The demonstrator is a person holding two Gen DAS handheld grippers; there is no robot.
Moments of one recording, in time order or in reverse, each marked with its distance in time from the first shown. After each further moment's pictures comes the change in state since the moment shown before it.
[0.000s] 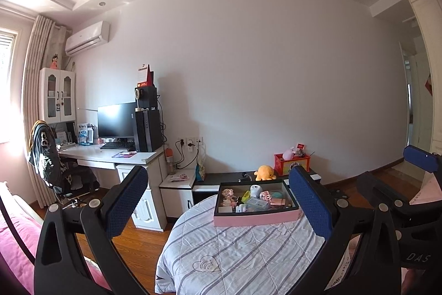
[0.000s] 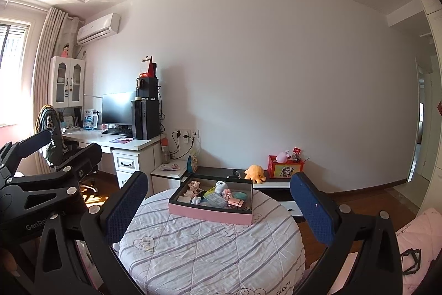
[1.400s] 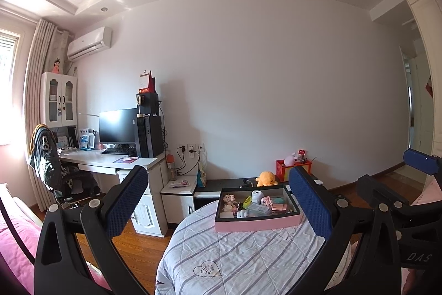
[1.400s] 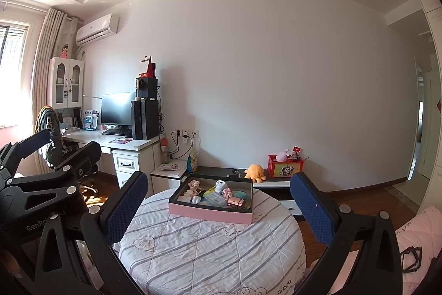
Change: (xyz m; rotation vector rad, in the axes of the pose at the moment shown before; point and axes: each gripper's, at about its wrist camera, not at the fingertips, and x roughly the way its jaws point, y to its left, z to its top) left arm 0.000 -0.008 0.001 0.002 -0.045 0.012; right arm -0.003 0.002 0.002 0.006 0.003 -0.001
